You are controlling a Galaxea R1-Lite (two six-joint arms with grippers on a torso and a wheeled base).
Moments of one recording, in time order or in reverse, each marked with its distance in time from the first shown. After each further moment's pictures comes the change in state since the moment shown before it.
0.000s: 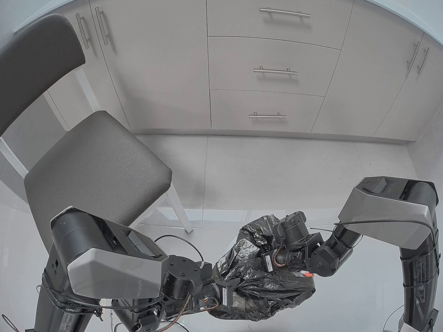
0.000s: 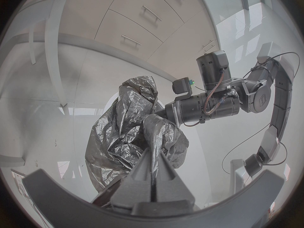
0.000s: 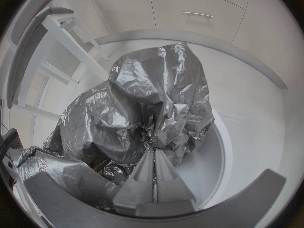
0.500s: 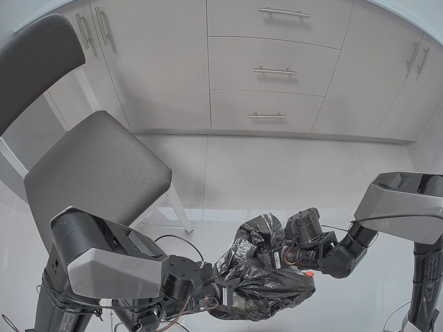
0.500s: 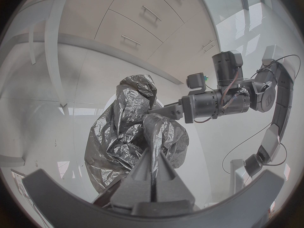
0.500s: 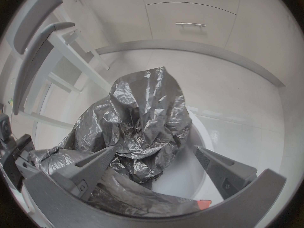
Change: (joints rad) left arm 0.000 0.000 -0.001 0.000 0.000 0.000; right arm -0.015 -0.091 0.122 -0.105 0.003 0.008
